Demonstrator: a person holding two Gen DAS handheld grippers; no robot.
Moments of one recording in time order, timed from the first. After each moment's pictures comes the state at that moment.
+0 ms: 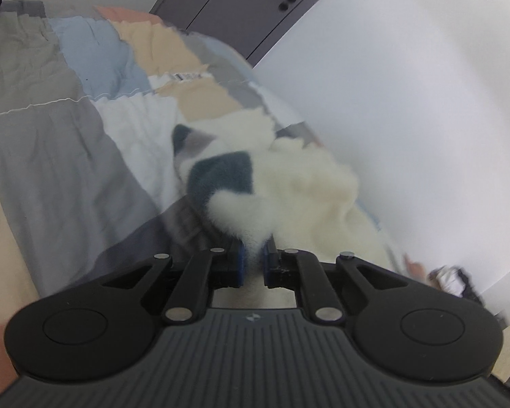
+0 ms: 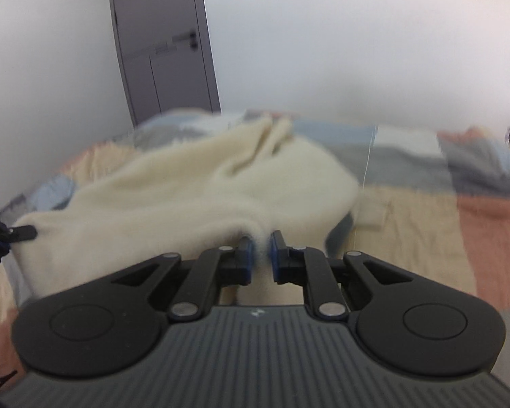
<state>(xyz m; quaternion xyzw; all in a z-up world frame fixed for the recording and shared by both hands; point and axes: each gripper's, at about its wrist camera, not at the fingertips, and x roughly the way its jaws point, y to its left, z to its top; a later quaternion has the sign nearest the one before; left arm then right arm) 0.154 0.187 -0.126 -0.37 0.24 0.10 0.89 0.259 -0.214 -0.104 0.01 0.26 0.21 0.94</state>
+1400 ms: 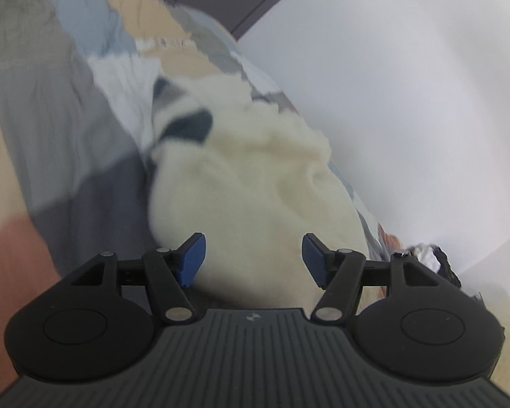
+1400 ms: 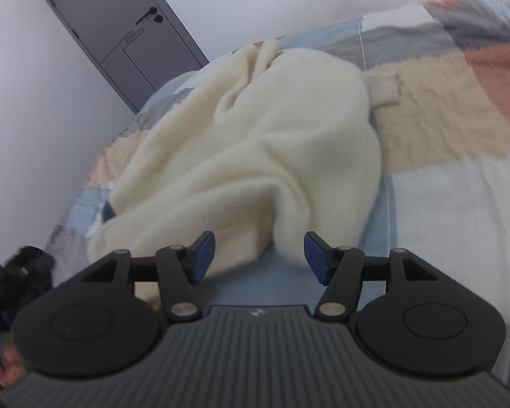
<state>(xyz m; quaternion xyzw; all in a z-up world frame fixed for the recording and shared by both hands) 0.107 0.137 -0.123 -0.40 0.27 0.04 0.88 0.239 -0.233 -0.140 0.19 0.38 0.22 0.87</state>
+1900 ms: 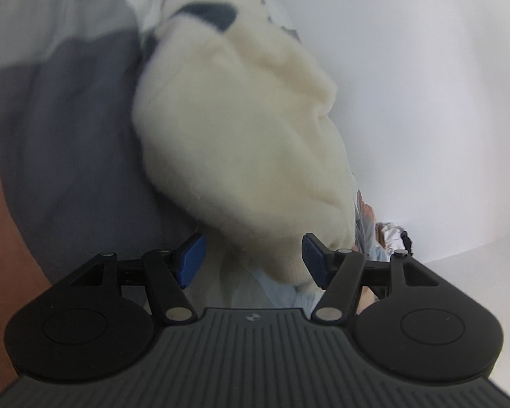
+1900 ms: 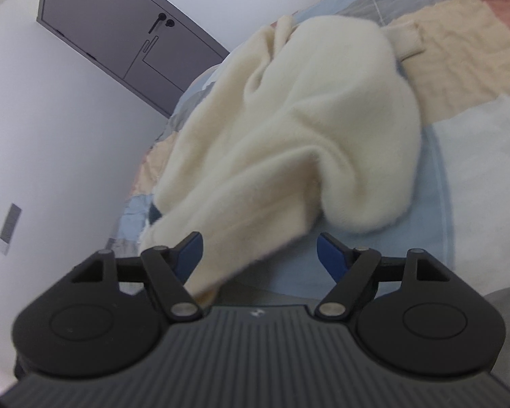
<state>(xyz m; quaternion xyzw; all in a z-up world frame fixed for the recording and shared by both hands) 0.134 0.129 -0.193 -0.51 0.33 -0.02 0.79 0.243 -0.227 -0.156 0.29 0.40 0.27 0.82</state>
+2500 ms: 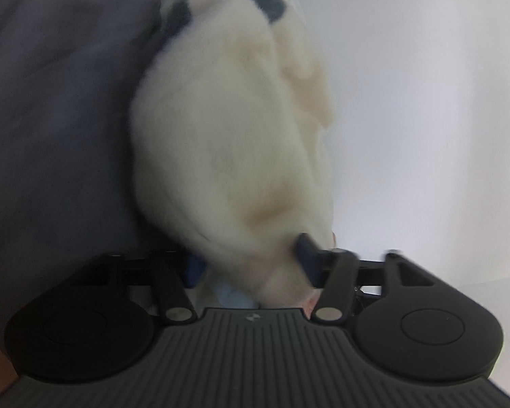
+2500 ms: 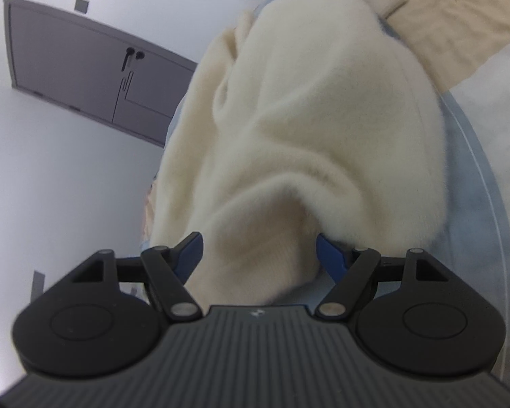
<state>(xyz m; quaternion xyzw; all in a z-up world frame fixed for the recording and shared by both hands) 0.166 0.146 -0.238 -0.61 0.29 -0.04 0.74 0.295 -0.216 -0.198 0.41 0.42 0.24 0.78</state>
